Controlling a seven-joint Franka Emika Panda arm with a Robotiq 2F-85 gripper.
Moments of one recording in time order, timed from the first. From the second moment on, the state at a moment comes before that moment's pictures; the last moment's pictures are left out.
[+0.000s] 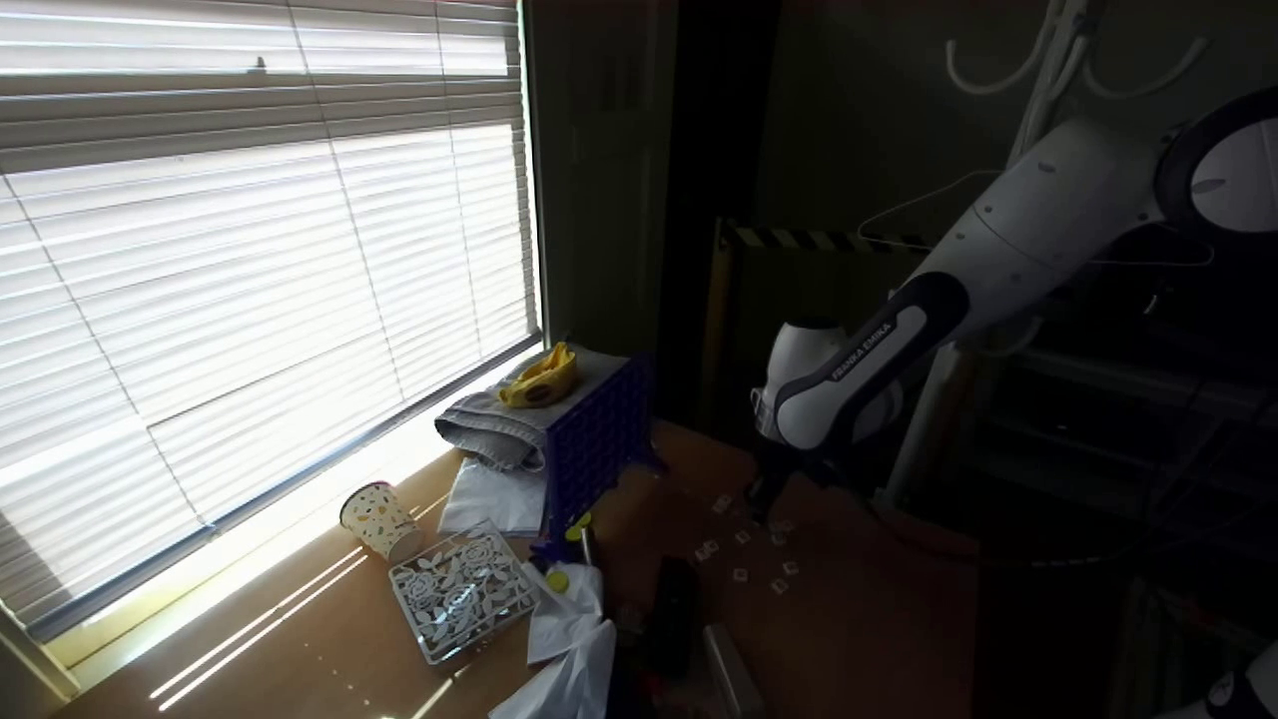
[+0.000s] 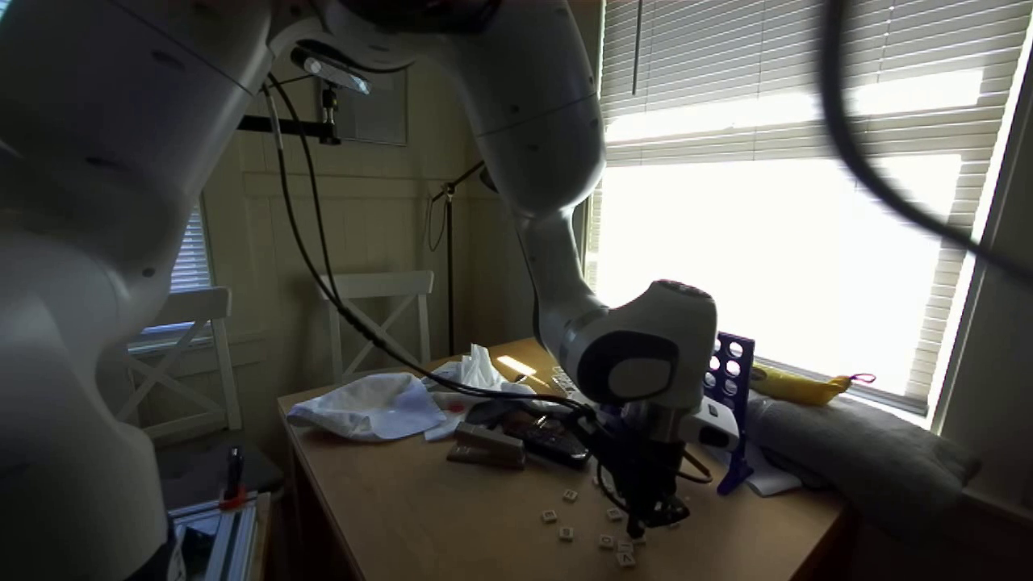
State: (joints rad) arm -0.12 0.55 0.10 -2.18 0.11 2.73 -0.18
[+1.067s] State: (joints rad) arm -0.17 0.57 0.10 -2.14 0.11 2.76 -0.29
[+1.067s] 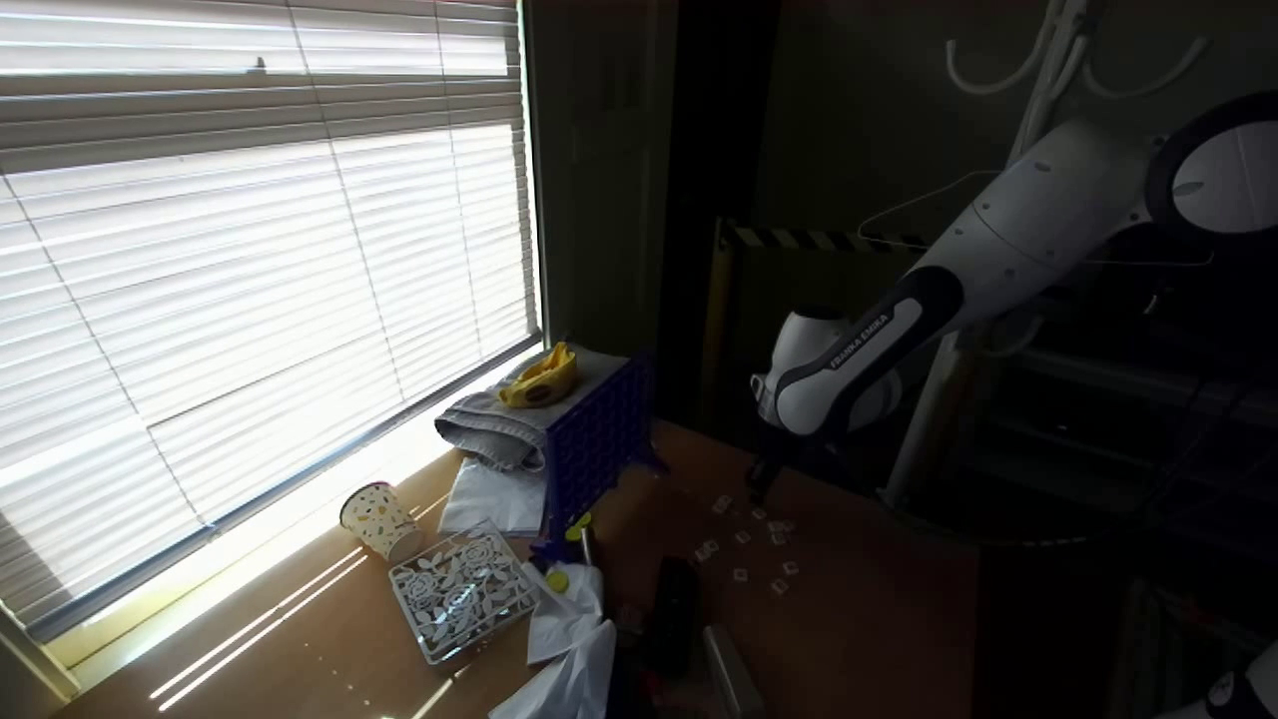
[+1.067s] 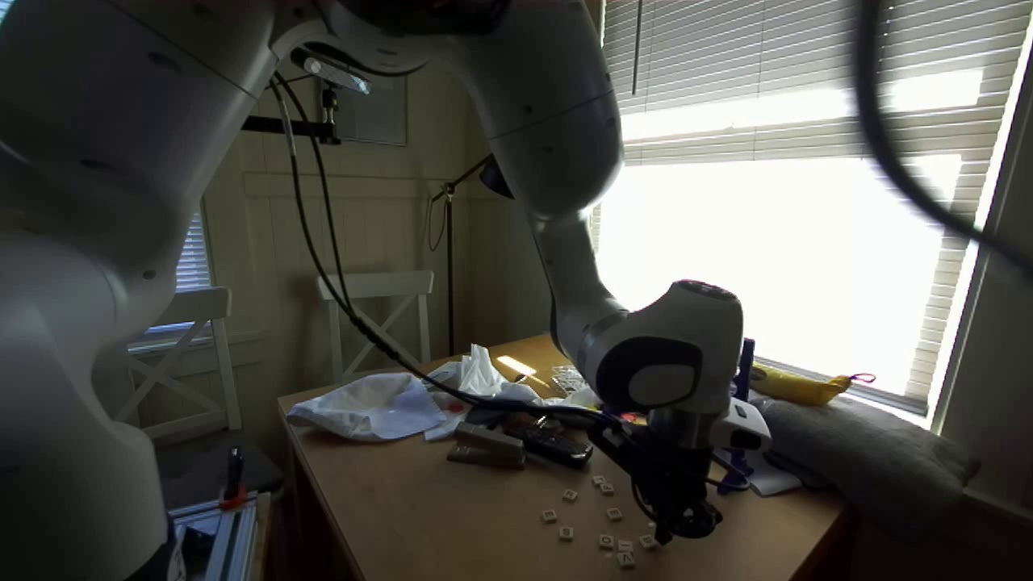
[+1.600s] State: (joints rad) arm -0.18 0.57 0.12 -2.15 0.11 2.76 -0.32
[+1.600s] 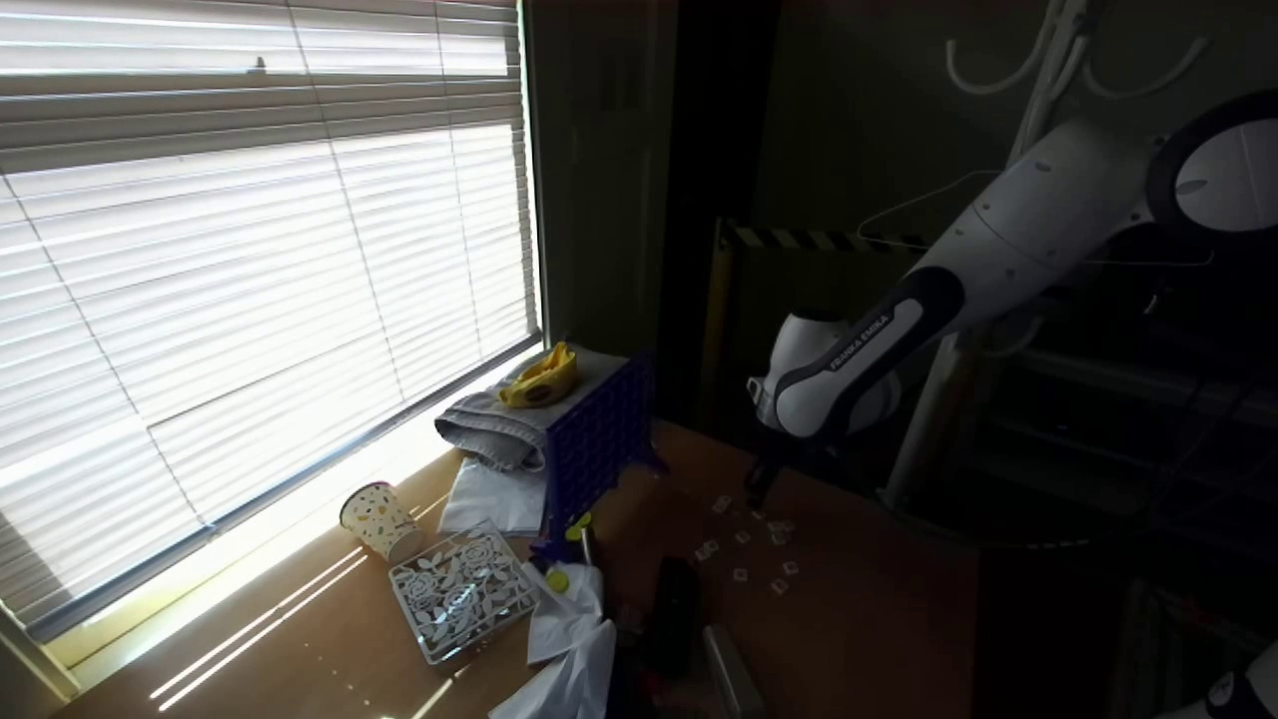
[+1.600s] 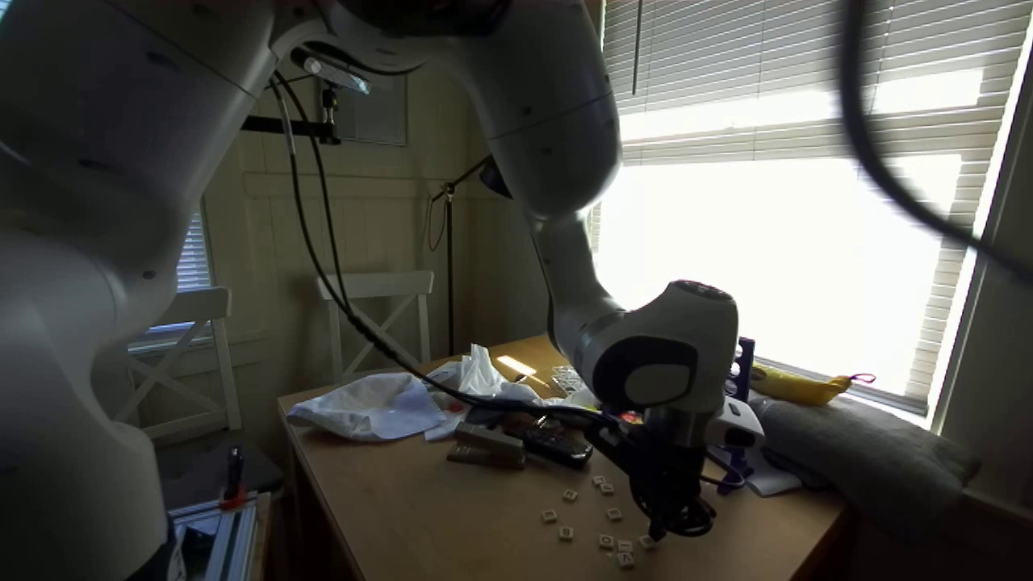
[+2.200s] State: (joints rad) arm -0.18 0.56 0.13 -2.17 0.11 2.76 -0.32
